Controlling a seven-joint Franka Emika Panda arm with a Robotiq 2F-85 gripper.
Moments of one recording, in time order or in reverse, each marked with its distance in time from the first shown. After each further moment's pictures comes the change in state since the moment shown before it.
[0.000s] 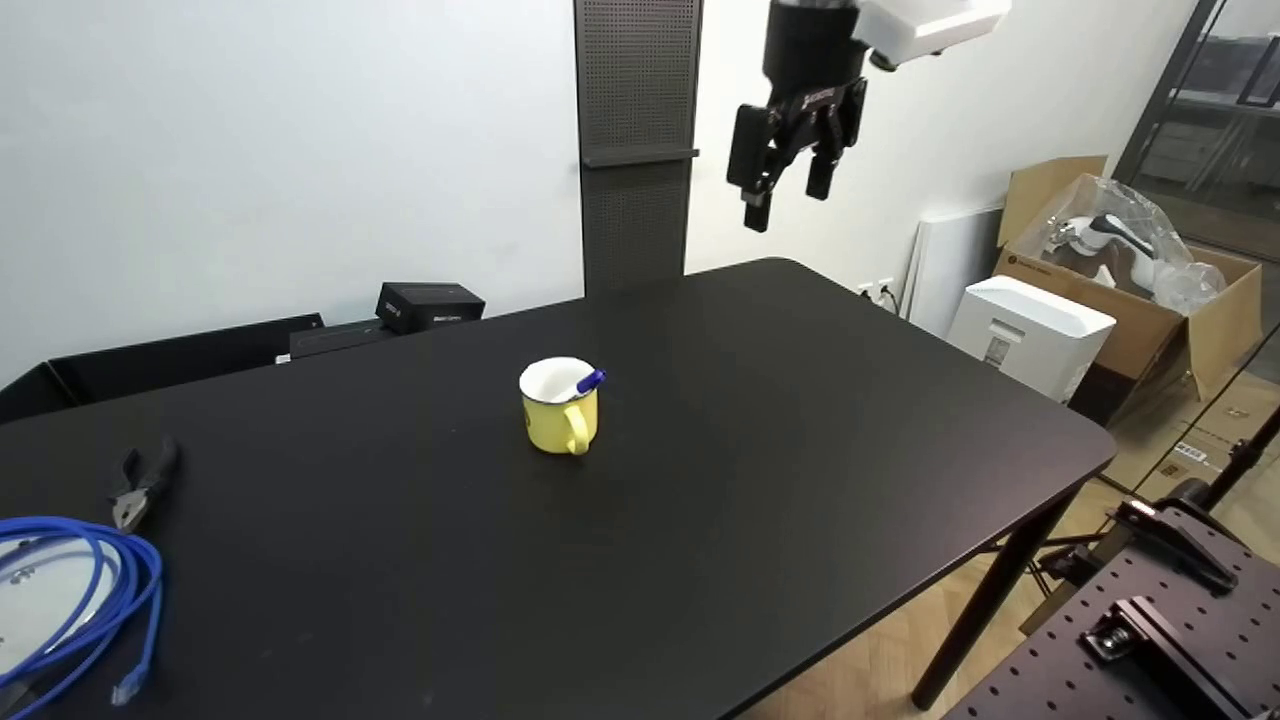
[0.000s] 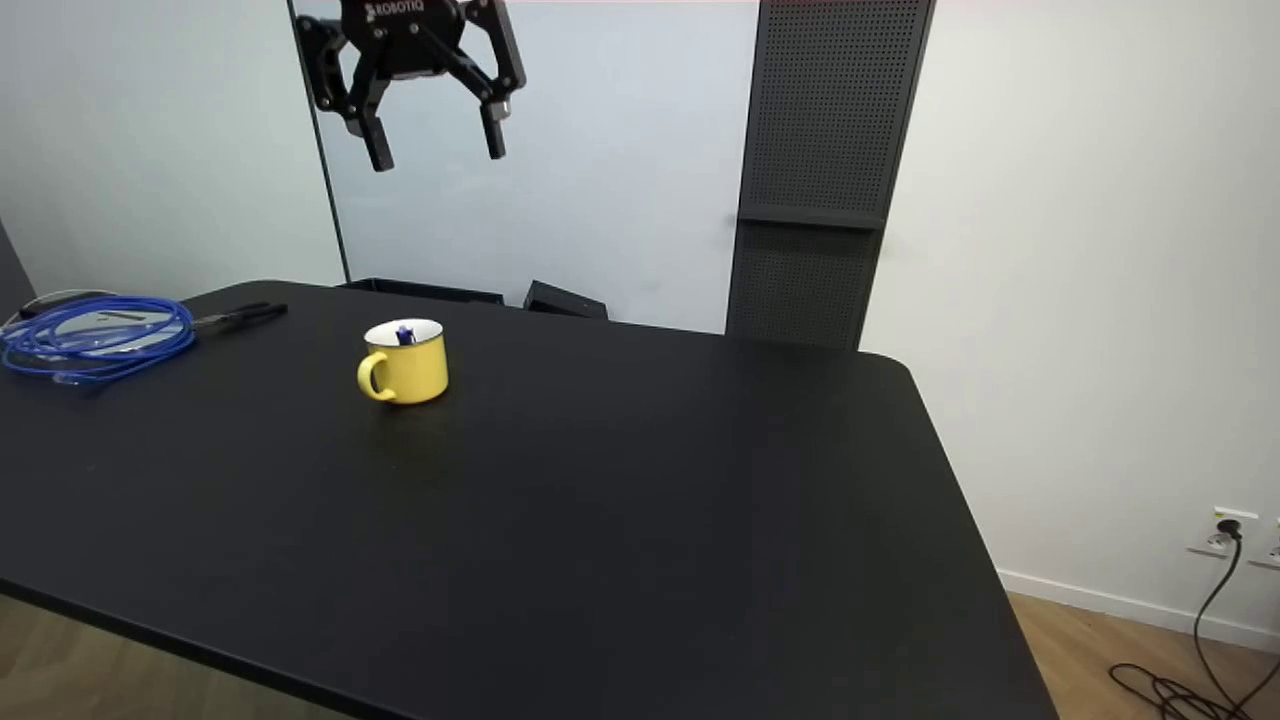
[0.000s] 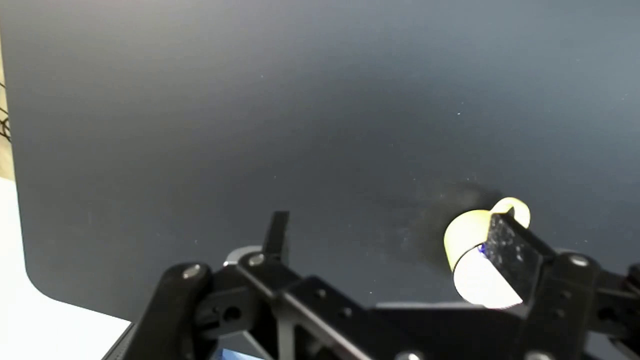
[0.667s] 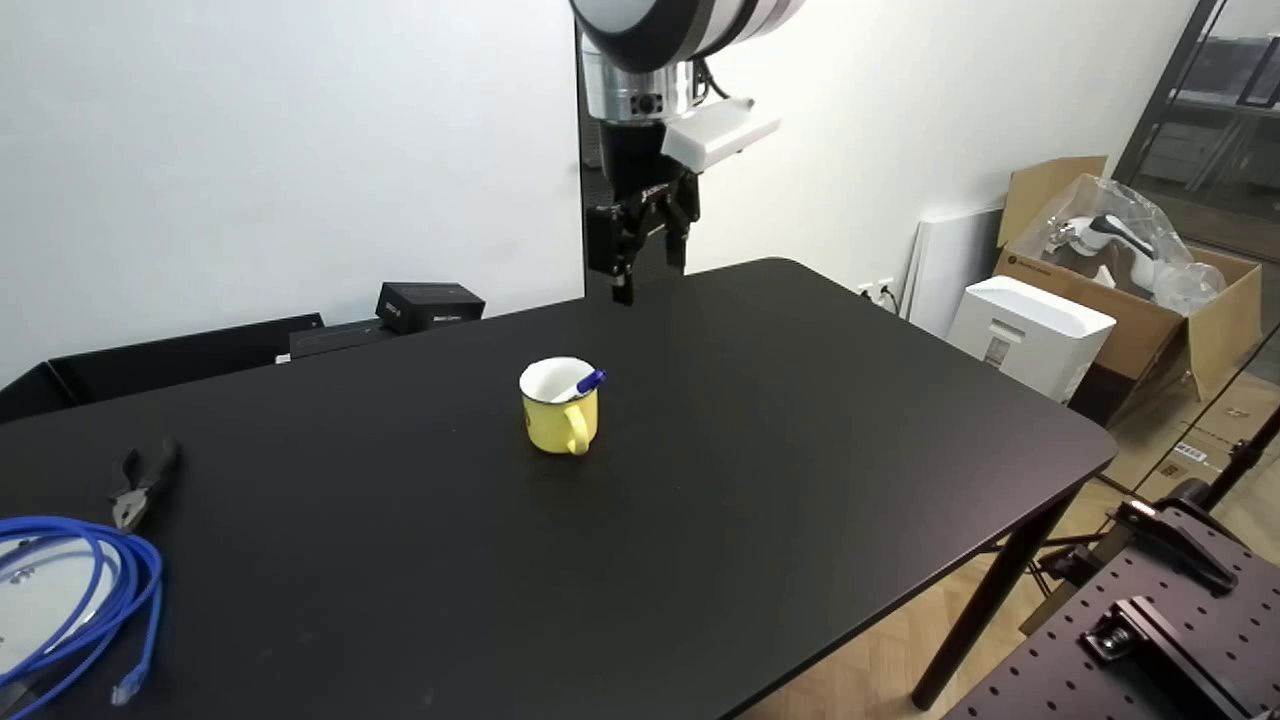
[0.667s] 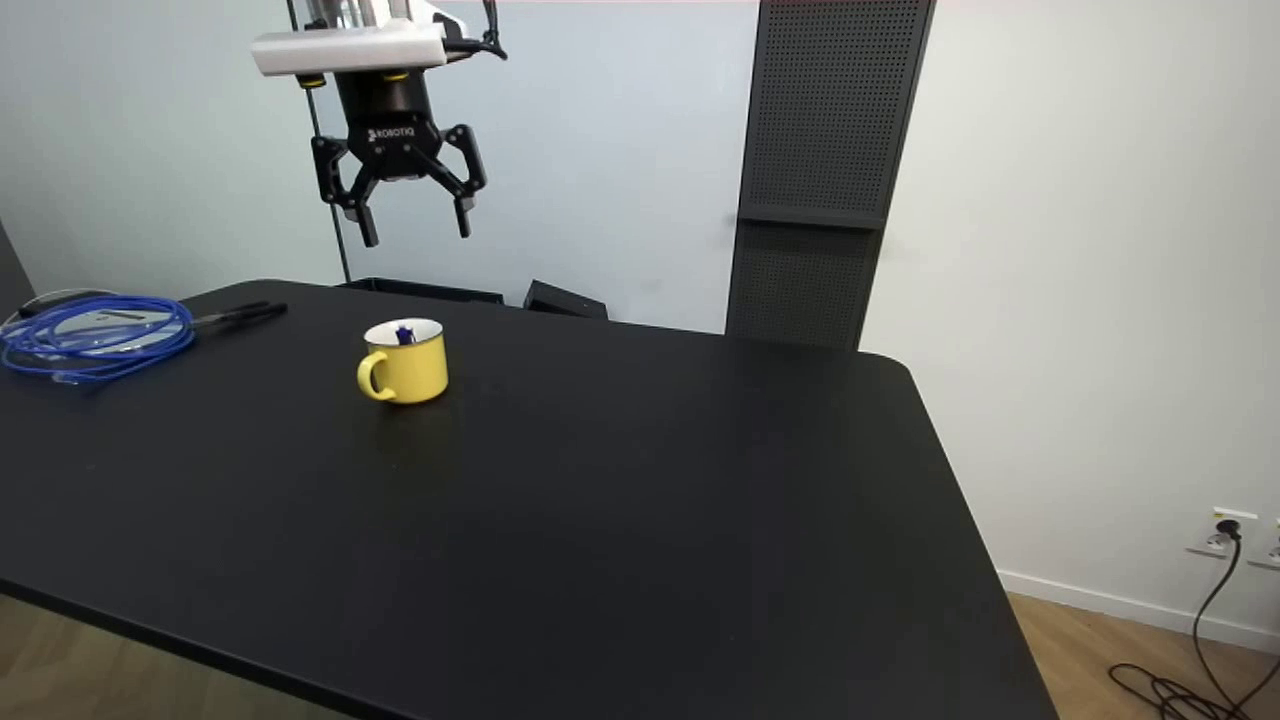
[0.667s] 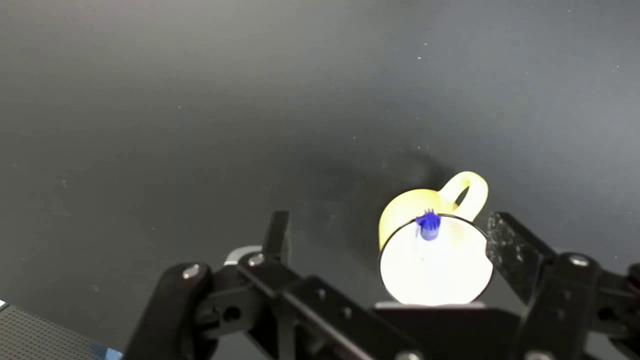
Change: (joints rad) arm 0.089 0.432 0.056 0.303 -0.030 0.027 -0.018
